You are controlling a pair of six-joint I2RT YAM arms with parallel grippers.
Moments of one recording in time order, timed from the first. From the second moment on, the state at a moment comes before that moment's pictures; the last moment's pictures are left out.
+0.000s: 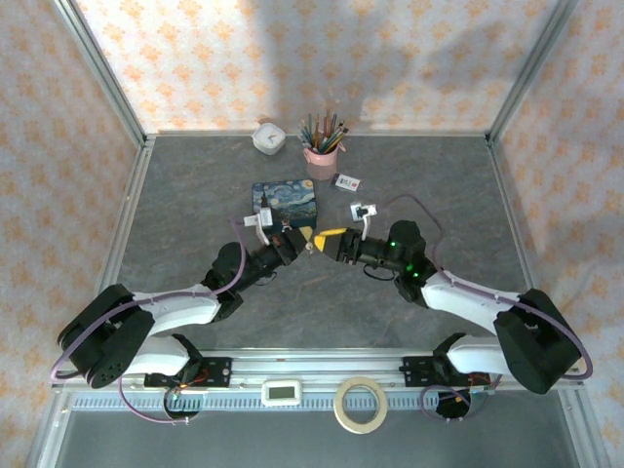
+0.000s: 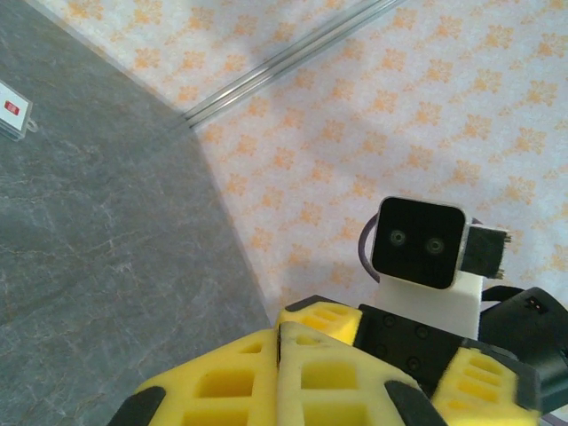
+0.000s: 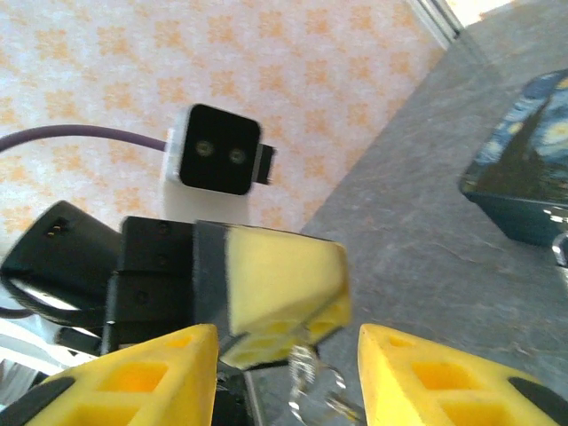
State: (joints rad) left arm -0.66 1.31 0.37 1.00 0.18 -1.06; right arm 0.62 1.25 0.50 0.73 -0.64 0.77
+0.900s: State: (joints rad) left arm -0.67 1.32 0.37 1.11 0.13 -1.10; right arm 0.68 1.40 0.49 0.97 -0.62 0.93
